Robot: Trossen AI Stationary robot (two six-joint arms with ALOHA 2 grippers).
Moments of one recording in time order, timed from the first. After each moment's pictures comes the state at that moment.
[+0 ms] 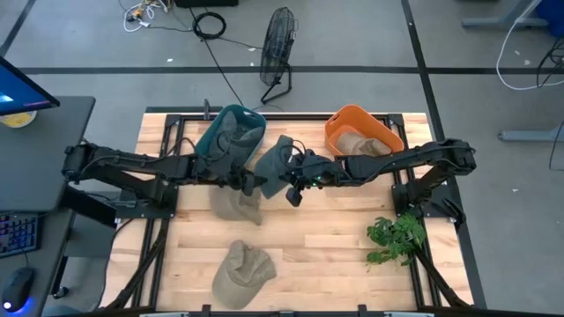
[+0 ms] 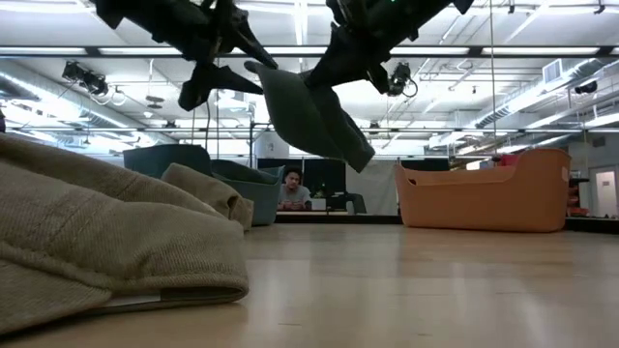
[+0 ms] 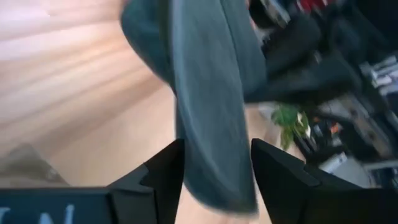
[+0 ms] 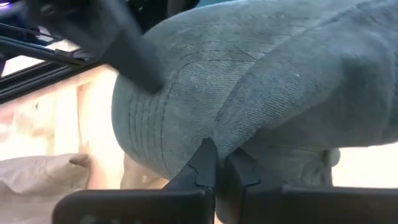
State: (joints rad) left arm 0.00 1.20 0.76 -0.02 -0.16 -0.92; right arm 0.05 1.59 1.15 -0.15 0.25 0.37
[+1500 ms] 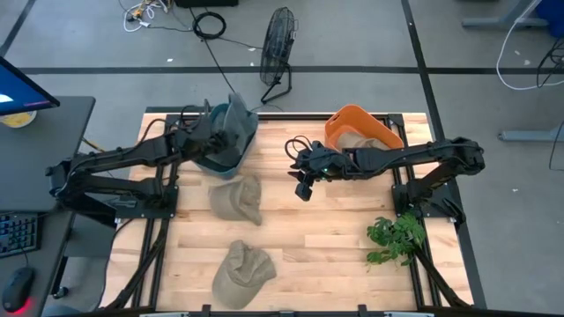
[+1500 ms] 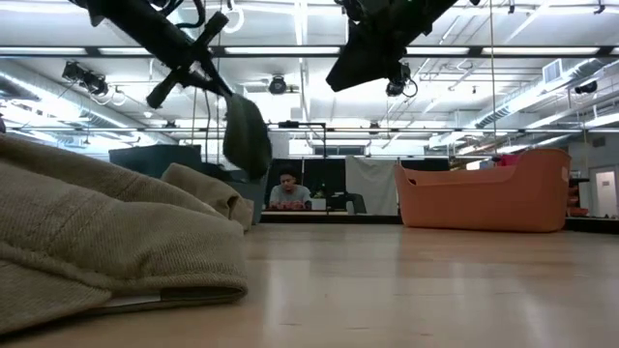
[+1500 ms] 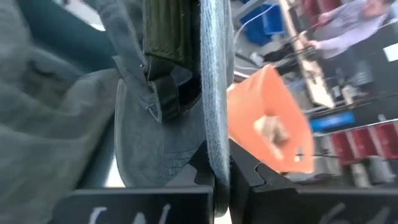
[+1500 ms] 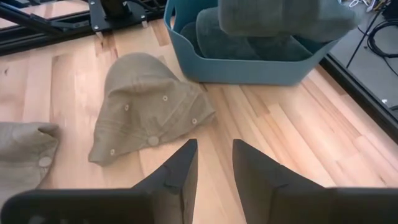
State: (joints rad) left arm 0.33 0.99 0.76 -0.25 -0.31 -1.13; right arm 0.01 1.50 1.15 -0.30 0.24 0.23
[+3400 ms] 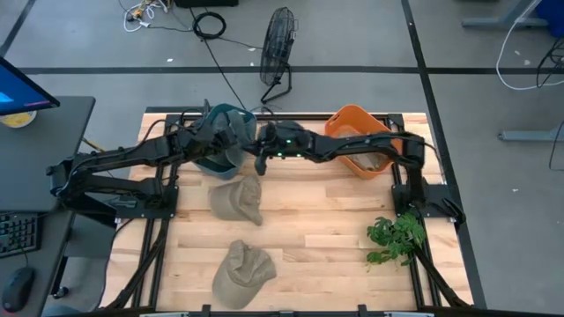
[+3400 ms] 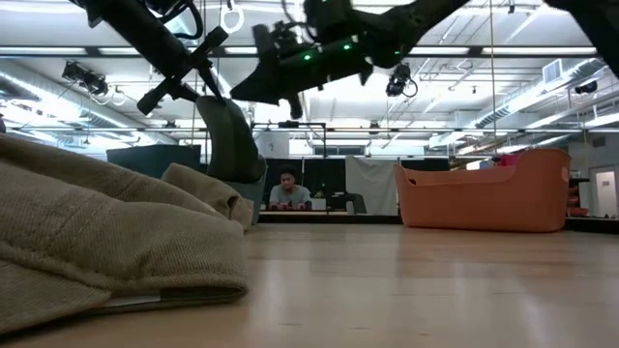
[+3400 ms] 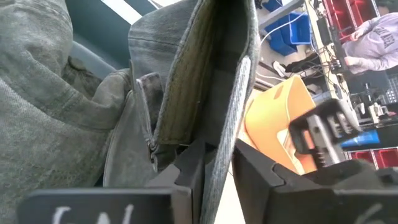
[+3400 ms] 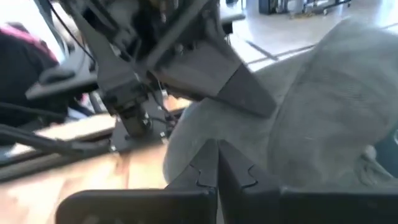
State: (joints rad) left arm 0.34 1.01 0.76 -0.34 -0.37 -1.21; right arm -0.22 1.99 1.43 0.33 -0.09 0.17
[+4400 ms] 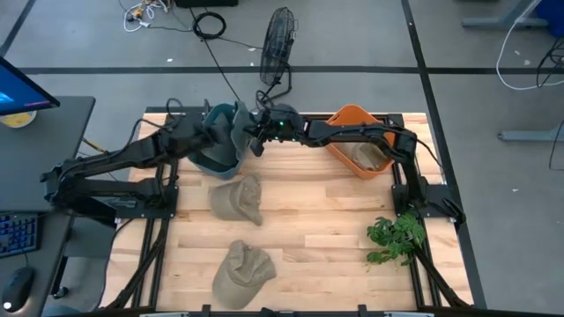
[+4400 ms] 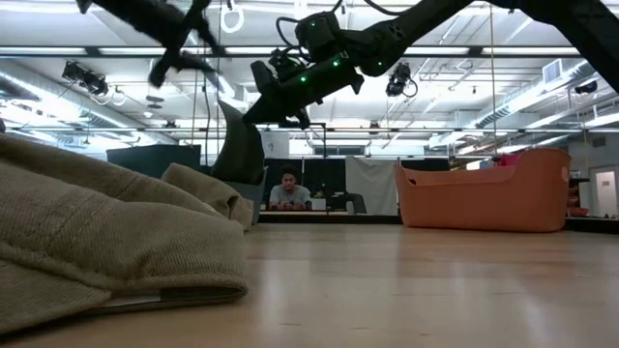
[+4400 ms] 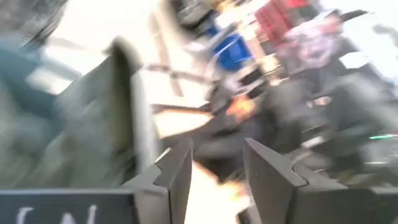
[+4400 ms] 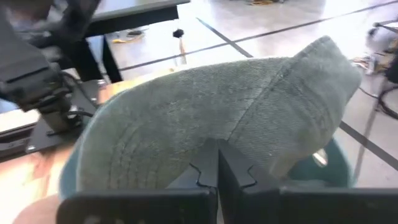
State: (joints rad) left arm 0.34 0.88 0.76 -0.17 -0.37 -0.92; right arm -0.32 2.07 1.58 0.16 -0.04 0.10
